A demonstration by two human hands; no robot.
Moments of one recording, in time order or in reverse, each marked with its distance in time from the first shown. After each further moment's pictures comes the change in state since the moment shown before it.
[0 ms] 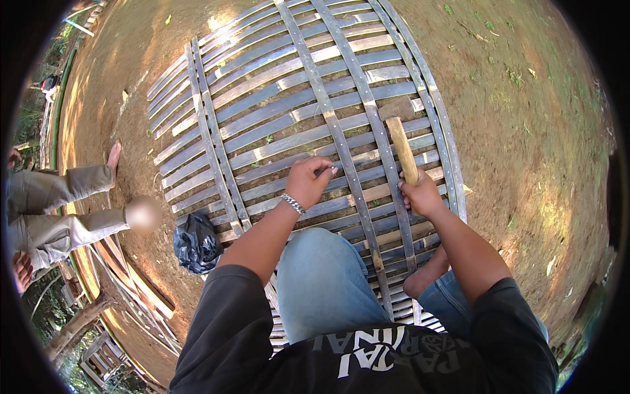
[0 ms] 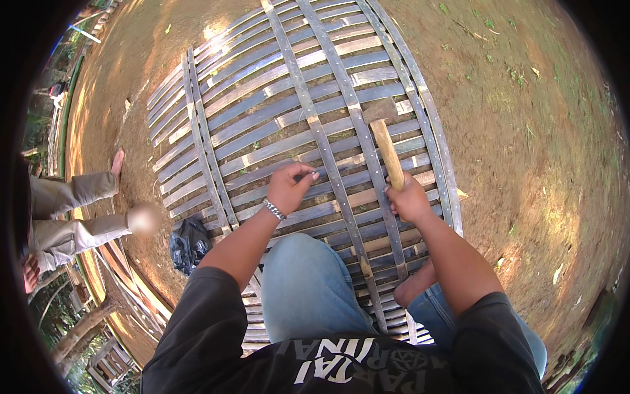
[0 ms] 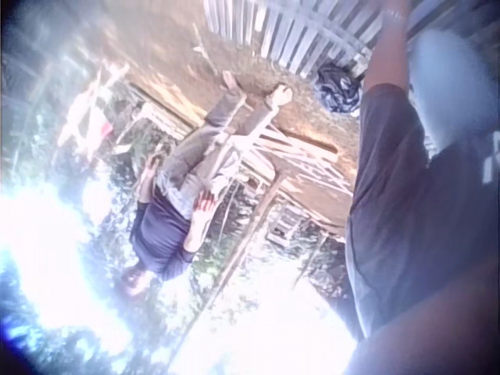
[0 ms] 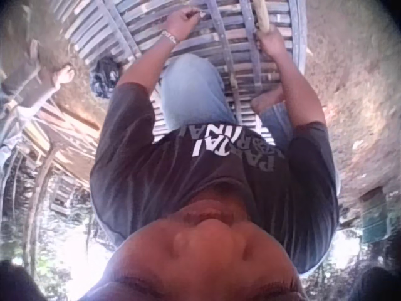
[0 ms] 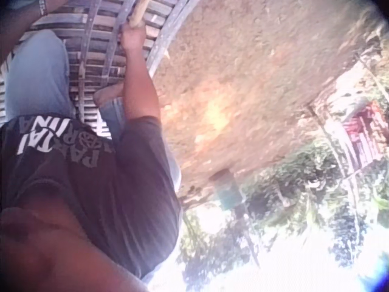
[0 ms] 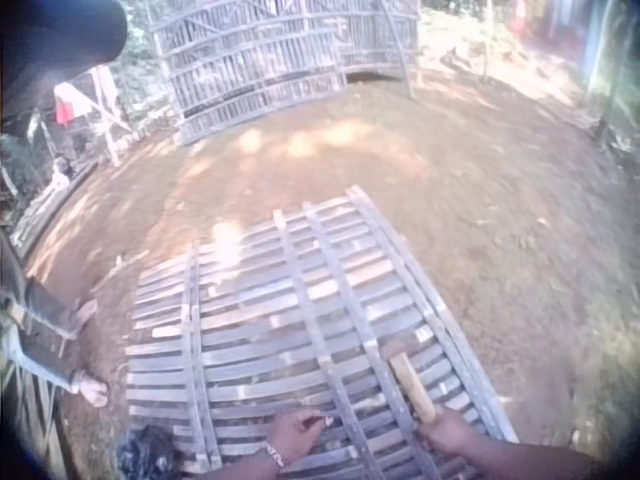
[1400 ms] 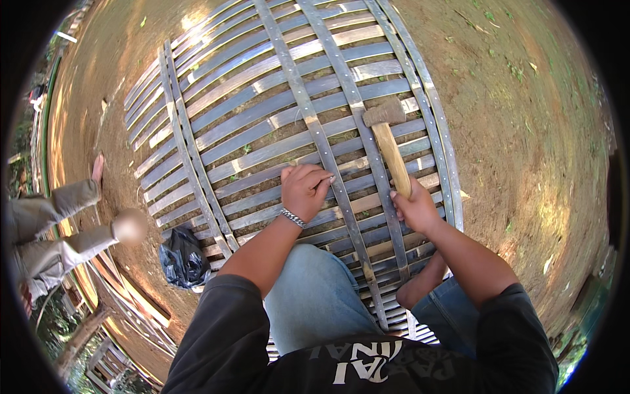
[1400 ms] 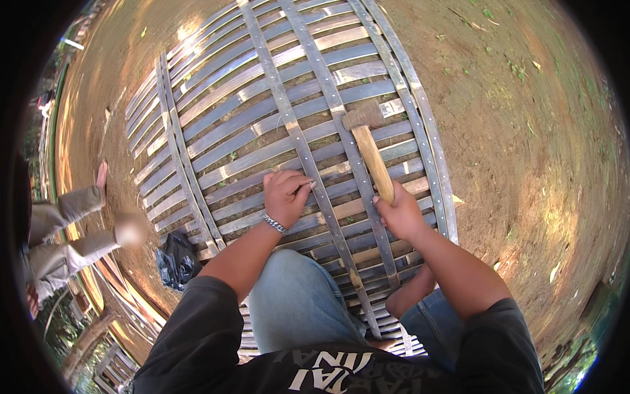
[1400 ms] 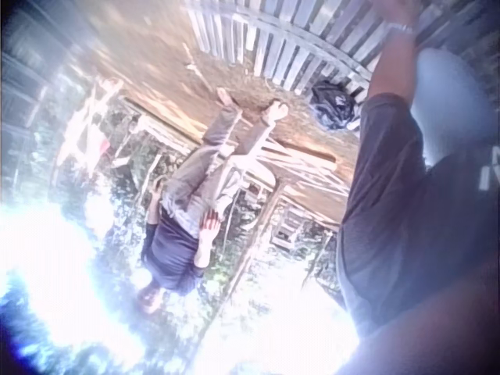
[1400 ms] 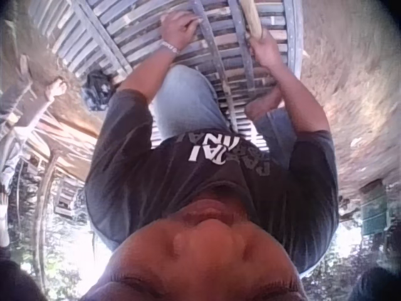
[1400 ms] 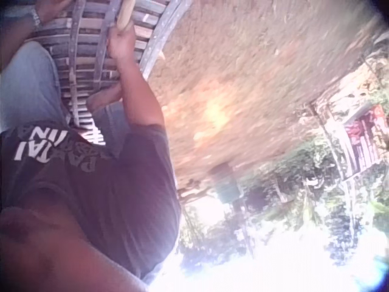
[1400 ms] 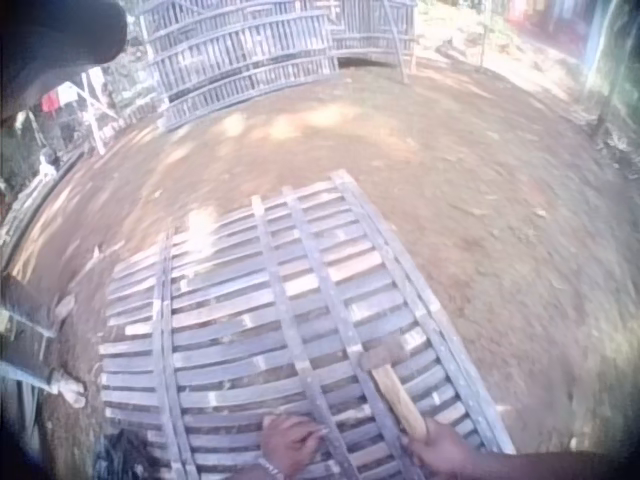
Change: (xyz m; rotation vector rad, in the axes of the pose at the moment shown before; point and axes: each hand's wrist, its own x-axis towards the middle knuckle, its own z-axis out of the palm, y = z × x) left_hand 0.016 -0.014 0.050 0.214 0.262 0.417; right_hand -0.009 -0.001 -0.011 -0.084 -0.038 -0.043
